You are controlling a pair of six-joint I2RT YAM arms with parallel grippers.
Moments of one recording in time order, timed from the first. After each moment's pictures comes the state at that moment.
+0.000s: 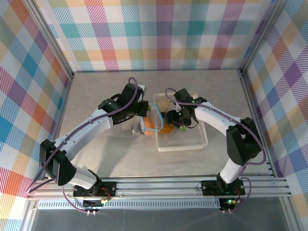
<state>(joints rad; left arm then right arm) -0.65 1.45 1.33 -0.68 -0.09 -0.40 0.55 1.71 1.24 -0.71 -0.18 0.51</state>
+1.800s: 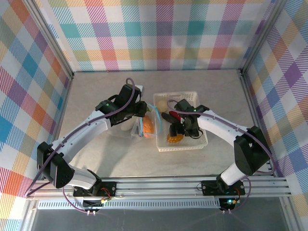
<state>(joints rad) -0.64 1.41 1.30 -0.68 -0.09 -0.39 0.62 1.55 1.06 -0.87 -0.08 0.55</state>
